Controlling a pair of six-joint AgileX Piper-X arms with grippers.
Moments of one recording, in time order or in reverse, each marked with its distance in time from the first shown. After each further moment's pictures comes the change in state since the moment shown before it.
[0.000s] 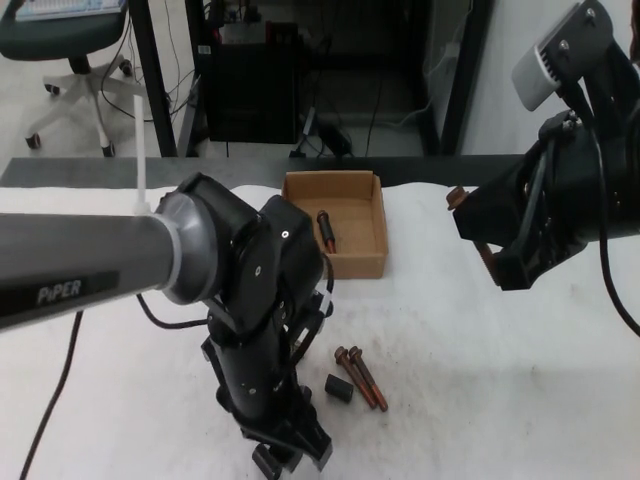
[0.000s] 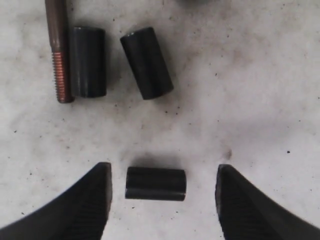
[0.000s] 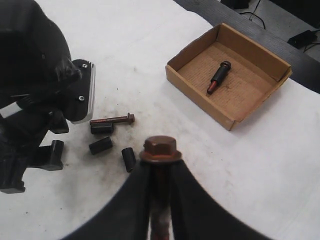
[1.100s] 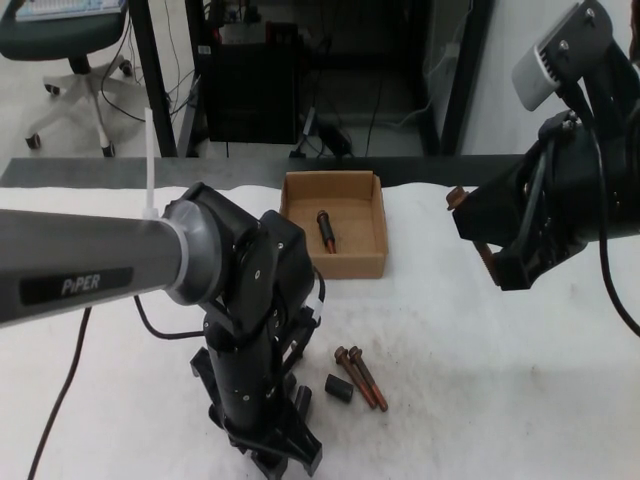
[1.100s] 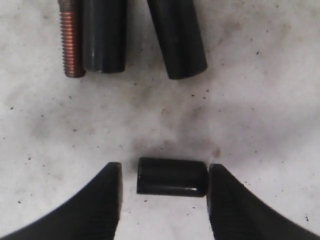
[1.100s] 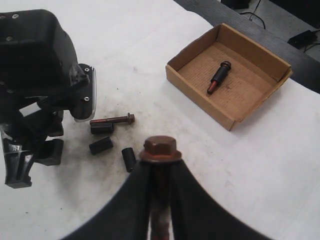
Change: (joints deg) left arm 1.8 2.4 0.0 1.0 0.1 -1.2; right arm 0.0 0.0 0.0 0.0 0.0 0.0
